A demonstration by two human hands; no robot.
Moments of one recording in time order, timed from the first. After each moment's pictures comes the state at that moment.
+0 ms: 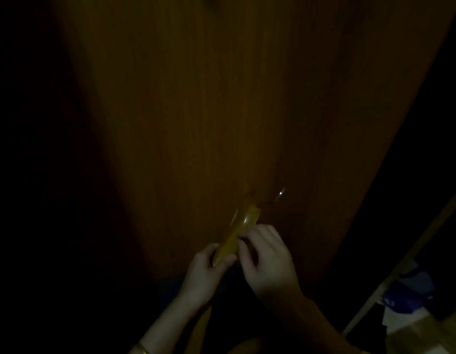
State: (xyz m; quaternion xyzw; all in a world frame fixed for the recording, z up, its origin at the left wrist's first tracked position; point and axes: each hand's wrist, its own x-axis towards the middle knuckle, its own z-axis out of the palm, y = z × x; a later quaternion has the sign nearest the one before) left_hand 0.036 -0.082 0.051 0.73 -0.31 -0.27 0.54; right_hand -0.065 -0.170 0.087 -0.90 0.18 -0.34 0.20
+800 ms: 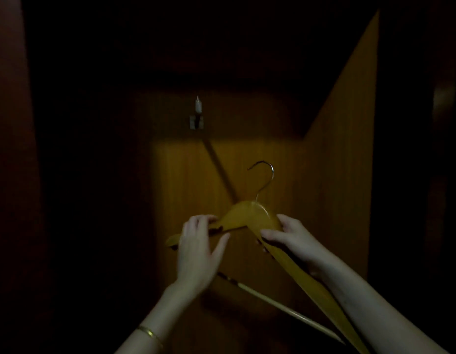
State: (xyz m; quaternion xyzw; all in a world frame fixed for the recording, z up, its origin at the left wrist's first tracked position) left_hand 0.032 -0.031 0.437 0.74 -0.42 0.29 0.44; right_hand -0.095 -0.186 0.473 -0.81 0.04 -0.24 0.53
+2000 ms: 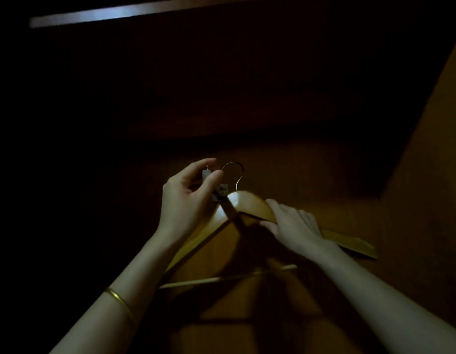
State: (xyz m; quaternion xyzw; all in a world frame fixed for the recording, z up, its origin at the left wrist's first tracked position) left_hand 0.174 -0.090 0.664 0.54 -0.50 0.40 0.54; right_hand 0.150 -0.300 0.622 -0.89 0.10 -0.44 -0.03
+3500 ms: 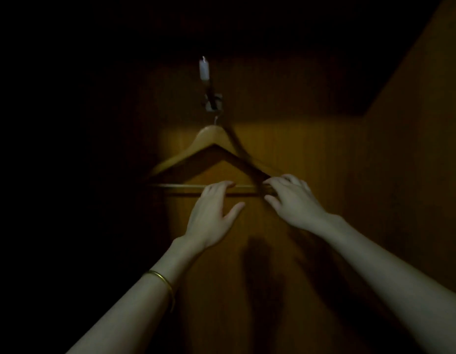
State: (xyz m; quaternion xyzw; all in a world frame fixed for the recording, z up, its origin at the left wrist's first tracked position) left_hand 0.159 -0.103 0.483 0.78 -0.45 0.30 0.32; right_hand 0.076 -0.274 0.501 -0.95 0.08 -0.31 0.03
